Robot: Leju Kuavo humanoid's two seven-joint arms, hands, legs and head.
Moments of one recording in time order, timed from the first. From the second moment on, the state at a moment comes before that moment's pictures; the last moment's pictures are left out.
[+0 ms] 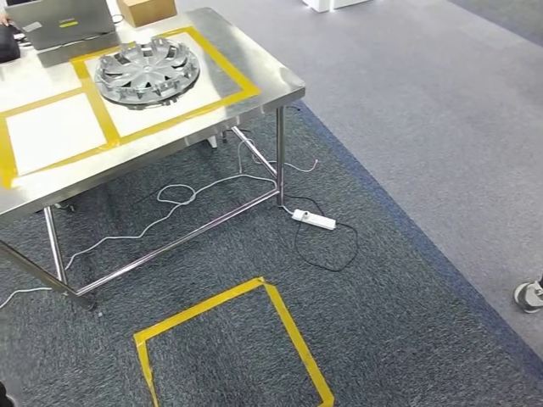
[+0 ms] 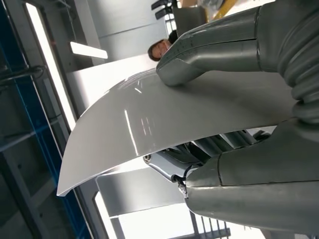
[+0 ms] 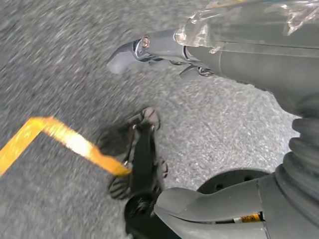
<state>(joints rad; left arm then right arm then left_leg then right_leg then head) 0.27 -0.07 0.18 -2.03 0.02 0.50 -0.68 -0.05 -0.04 0.44 -0.16 -0.73 -0.19 -0.19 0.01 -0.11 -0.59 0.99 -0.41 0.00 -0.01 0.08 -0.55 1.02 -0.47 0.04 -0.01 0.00</state>
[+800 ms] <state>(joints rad) 0.26 -0.08 0.18 -2.03 0.01 0.51 -0.68 -0.06 -0.02 0.45 -0.16 -0.73 -0.15 -0.18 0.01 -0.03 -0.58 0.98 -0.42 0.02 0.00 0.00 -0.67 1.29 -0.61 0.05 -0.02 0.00</state>
